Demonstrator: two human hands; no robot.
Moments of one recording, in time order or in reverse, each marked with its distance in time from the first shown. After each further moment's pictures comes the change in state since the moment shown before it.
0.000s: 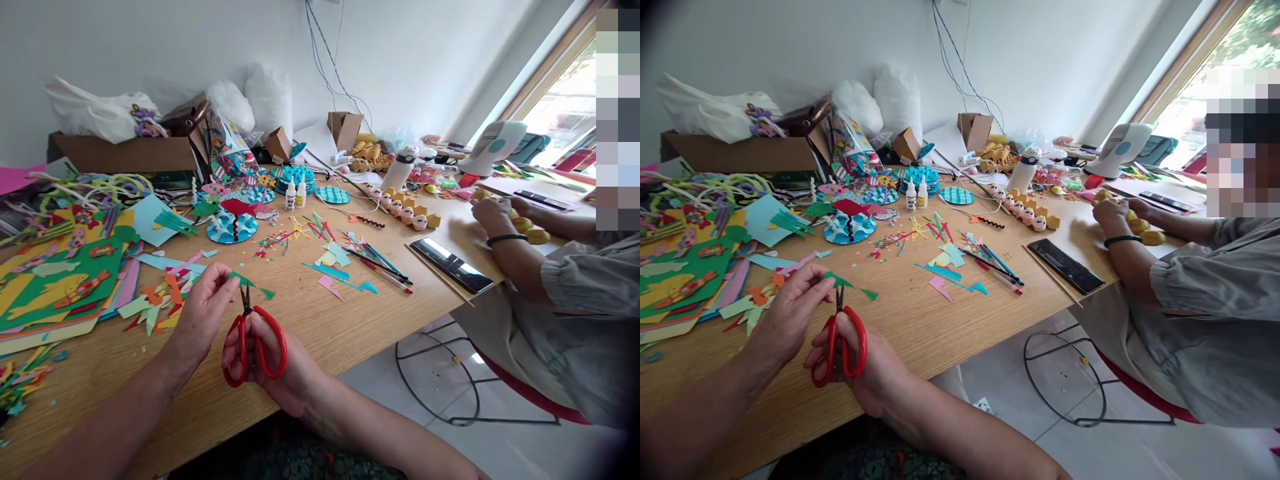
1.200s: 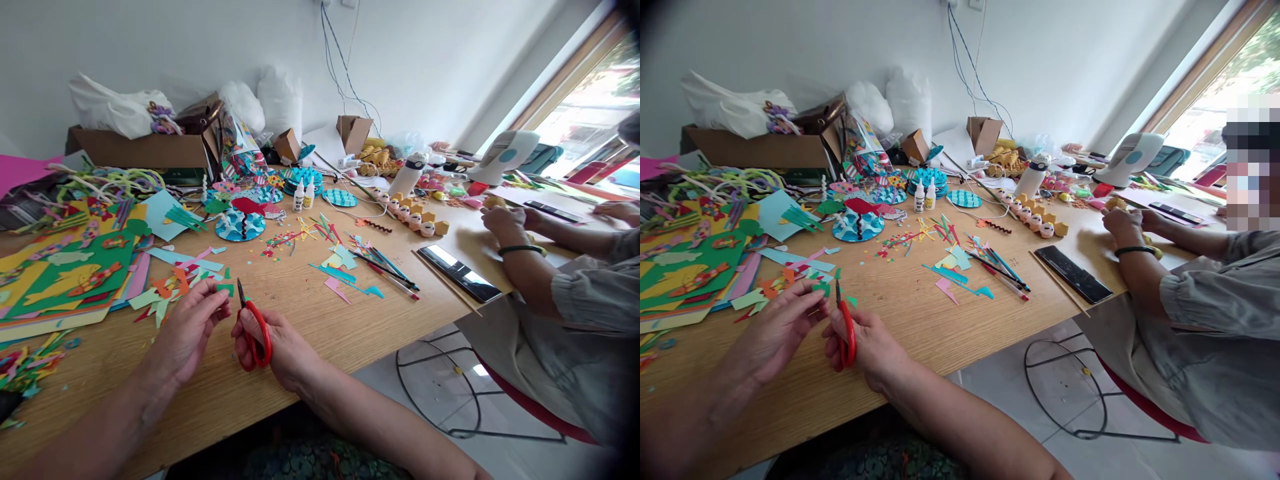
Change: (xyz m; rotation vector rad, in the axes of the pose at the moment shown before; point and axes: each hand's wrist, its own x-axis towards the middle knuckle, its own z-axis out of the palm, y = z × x) left_hand -0.021 -0.005 -0.018 -0.556 0.053 -0.396; right_hand 0.019 -0.005 0.001 -0.293 0.039 -0.027
